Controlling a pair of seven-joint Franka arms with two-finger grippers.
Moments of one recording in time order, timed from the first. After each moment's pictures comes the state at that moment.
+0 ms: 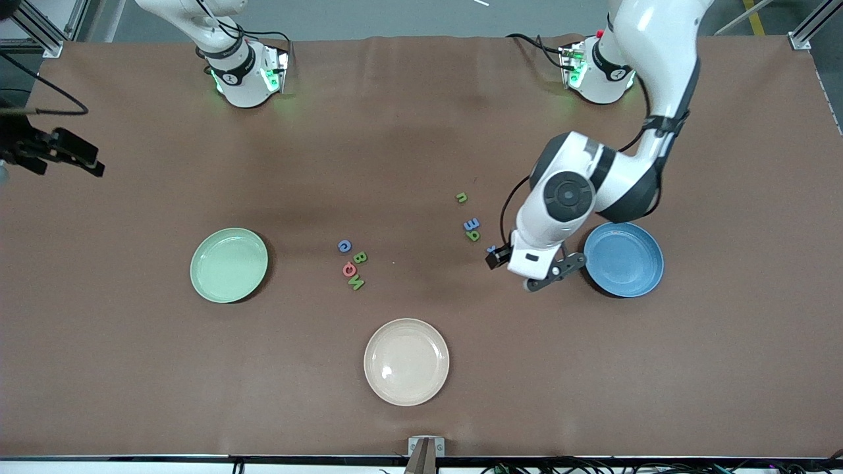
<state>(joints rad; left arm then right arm) -0.43 0.53 -0.10 -1.64 0.01 2.13 -1.02 -0.04 0.01 0.01 -1.59 0.01 1.55 0.02</state>
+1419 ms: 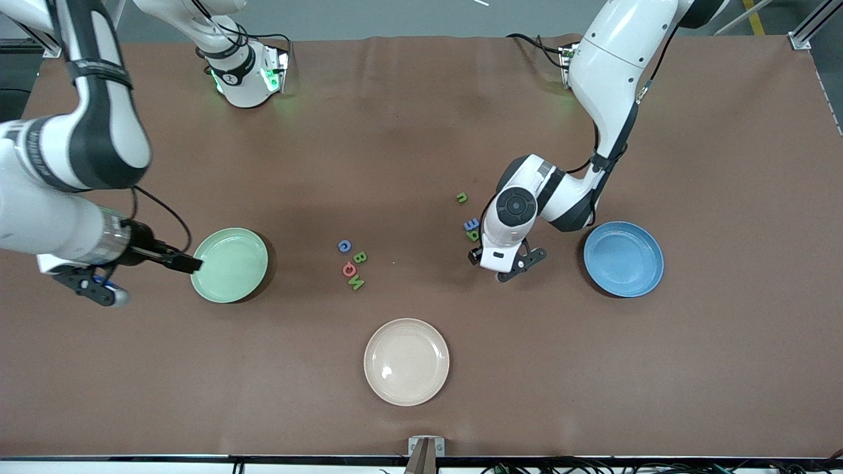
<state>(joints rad) -0.50 0.66 -0.10 -1.80 0.03 2.38 -1.14 0.08 0.33 0.03 -1.59 0.10 1.82 0.57</state>
